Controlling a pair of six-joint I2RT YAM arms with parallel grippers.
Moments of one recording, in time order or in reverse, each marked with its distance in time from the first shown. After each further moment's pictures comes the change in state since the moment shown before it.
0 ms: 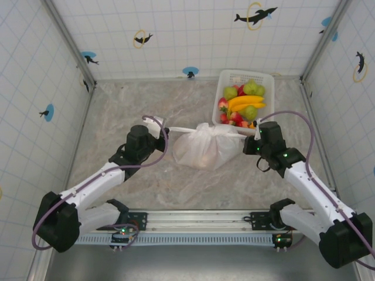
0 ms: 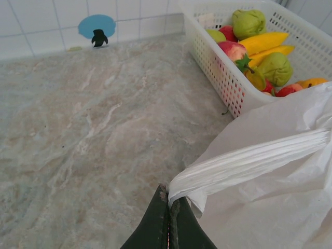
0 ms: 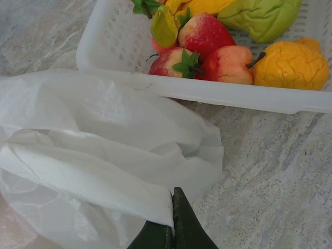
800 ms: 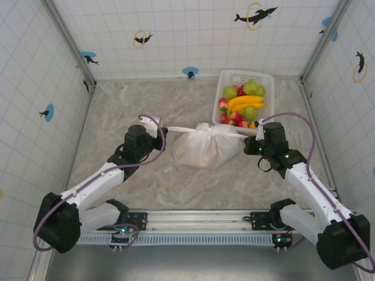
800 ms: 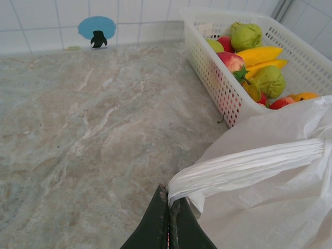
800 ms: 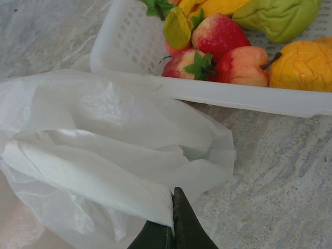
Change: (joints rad) left arm 0.037 -0.009 0.002 0.022 0.057 -0.037; right arm -0.059 -0.031 -0.023 0.053 -0.135 -0.017
